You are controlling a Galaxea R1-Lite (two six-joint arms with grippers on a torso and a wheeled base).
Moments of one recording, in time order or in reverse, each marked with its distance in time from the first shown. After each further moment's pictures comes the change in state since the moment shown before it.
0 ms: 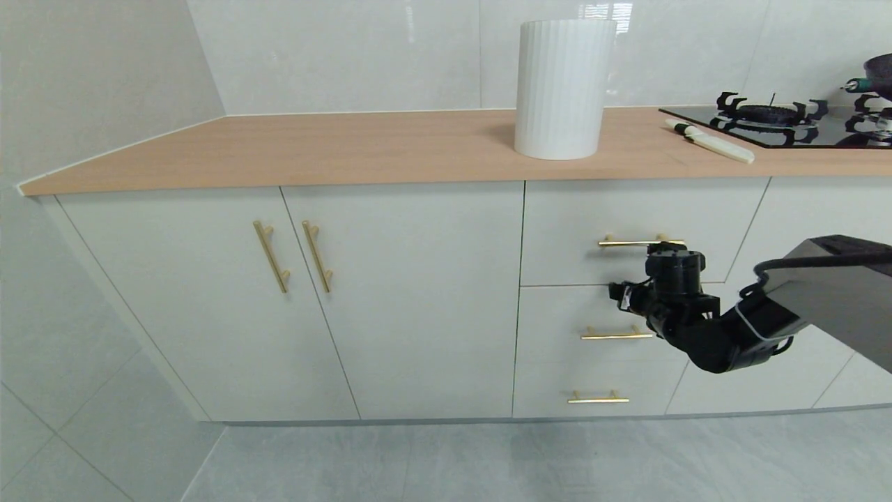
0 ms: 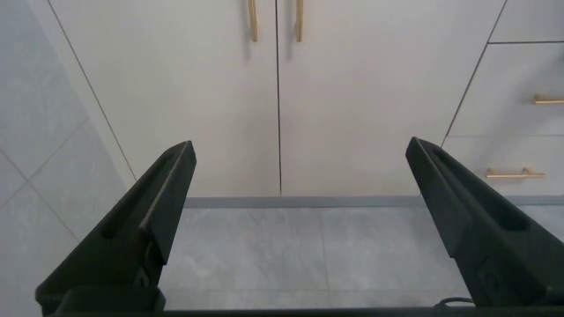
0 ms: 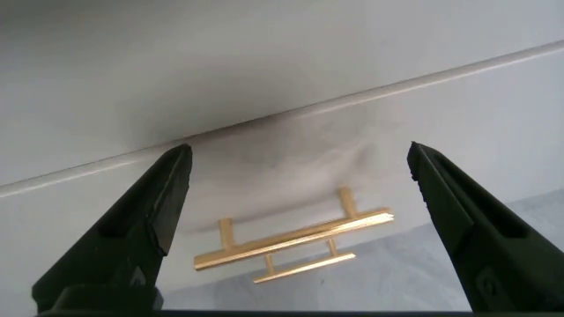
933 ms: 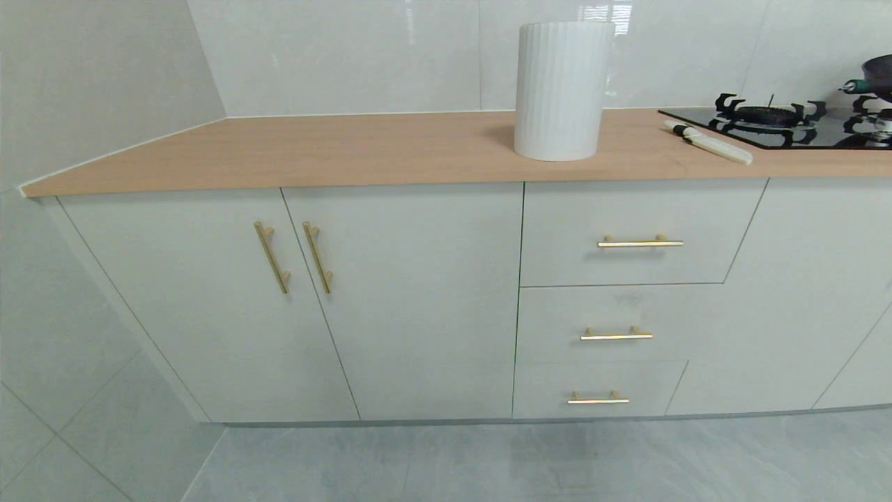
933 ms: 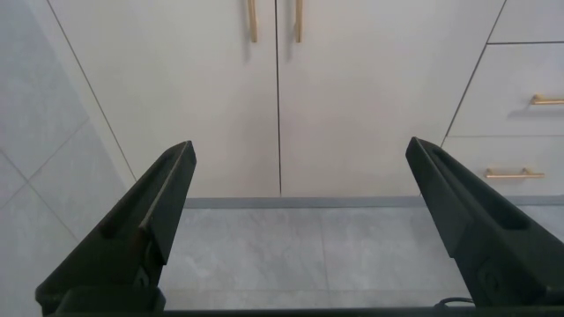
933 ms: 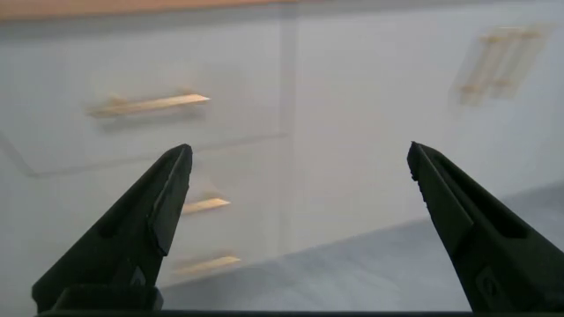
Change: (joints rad) left arm 0.000 0.000 0.000 0.000 0.000 0.000; right arm -0.036 -1.447 0.824 0.262 -0.147 -0.335
